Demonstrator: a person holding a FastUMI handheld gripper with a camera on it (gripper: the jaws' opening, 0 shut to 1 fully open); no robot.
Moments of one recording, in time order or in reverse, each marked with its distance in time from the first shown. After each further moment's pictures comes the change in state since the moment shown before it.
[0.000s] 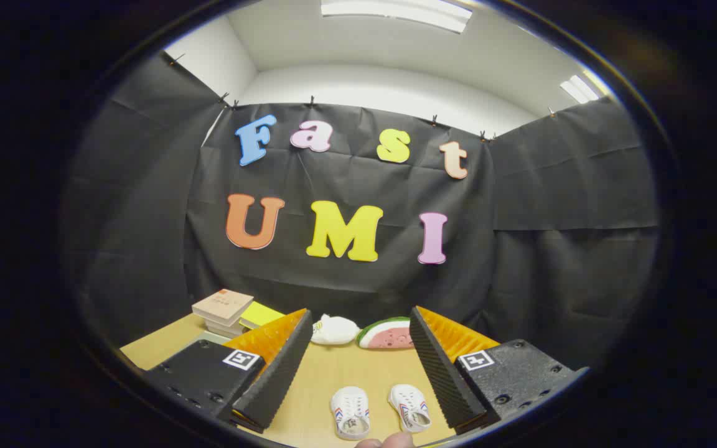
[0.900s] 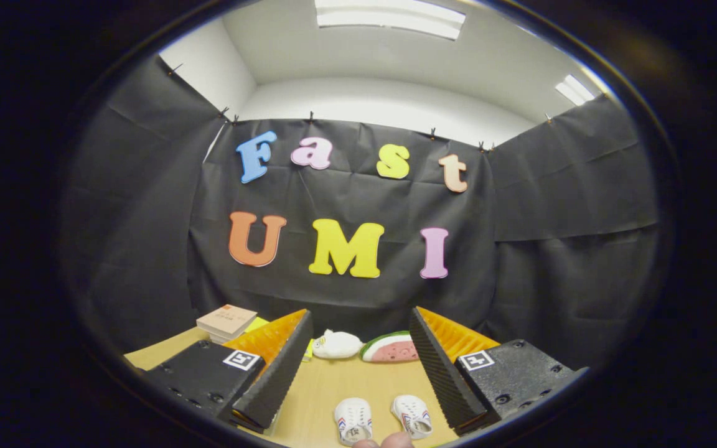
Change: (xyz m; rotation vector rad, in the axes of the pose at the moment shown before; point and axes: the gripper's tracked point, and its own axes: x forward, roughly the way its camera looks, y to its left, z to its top) arm -0.007 -0.010 0.023 0.014 -0.061 0.010
